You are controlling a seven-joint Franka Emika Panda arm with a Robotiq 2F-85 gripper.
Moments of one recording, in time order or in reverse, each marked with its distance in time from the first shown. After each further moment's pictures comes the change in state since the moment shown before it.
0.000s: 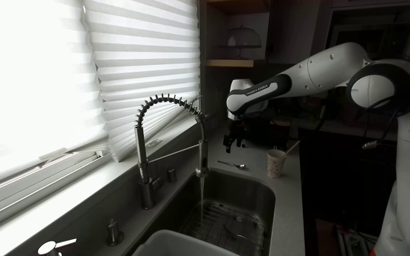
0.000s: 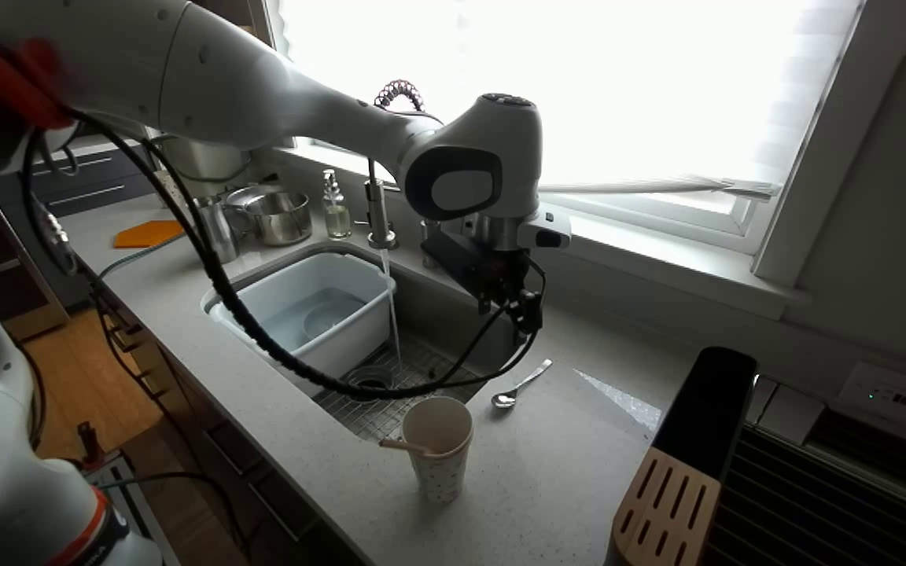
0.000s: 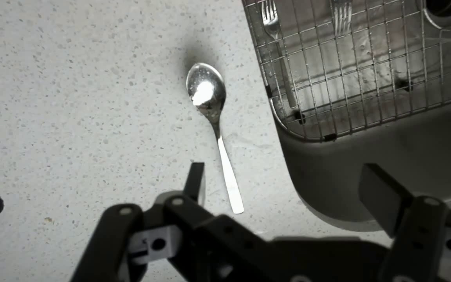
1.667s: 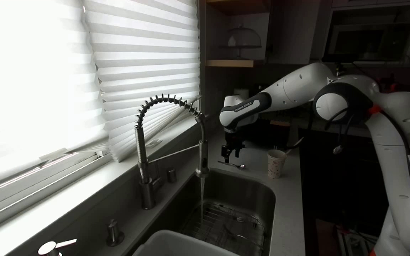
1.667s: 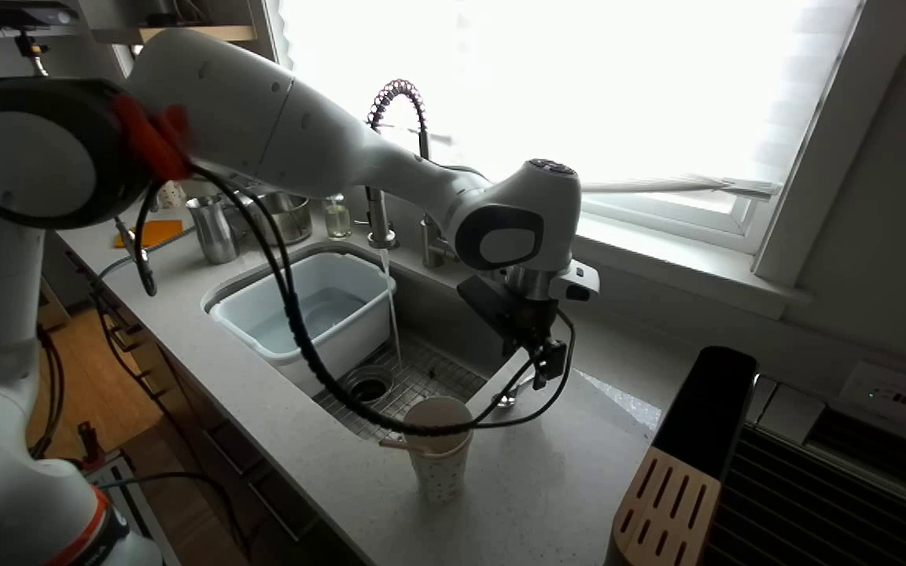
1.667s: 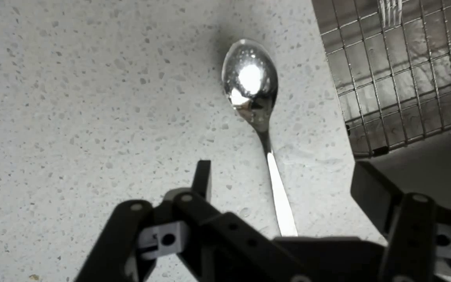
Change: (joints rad) arm -0.088 0.232 0.050 0.147 0.002 -0.002 0.026
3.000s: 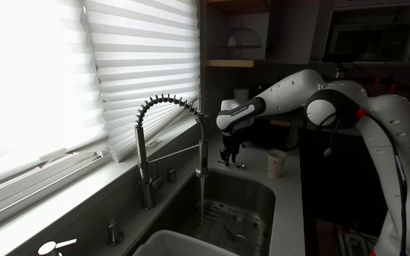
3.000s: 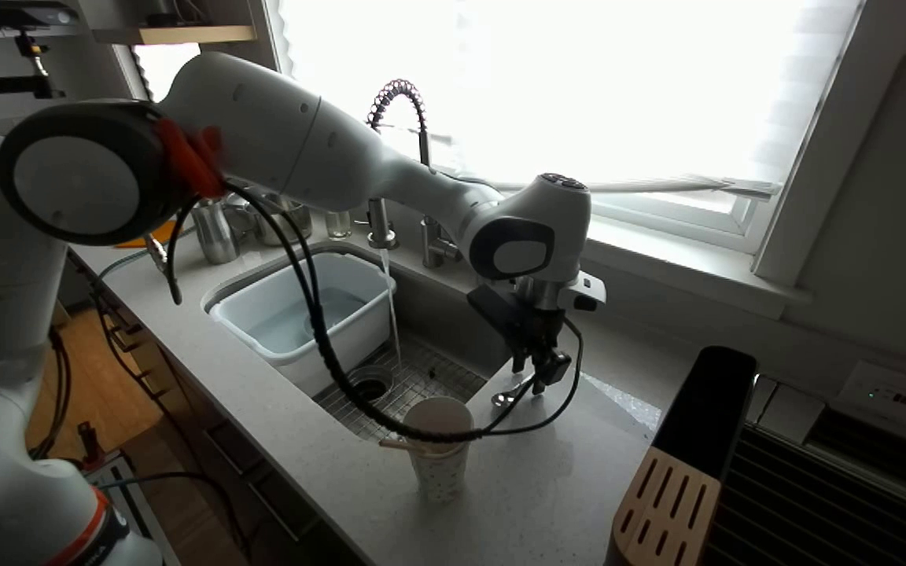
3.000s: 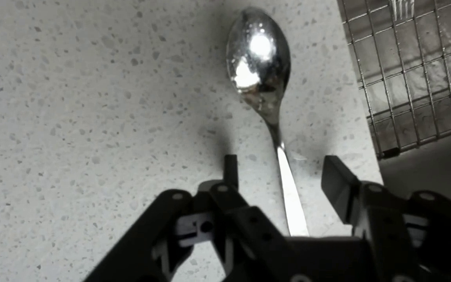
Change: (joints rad) arm -0.021 0.080 0.019 0.075 0.000 -0.018 0.000
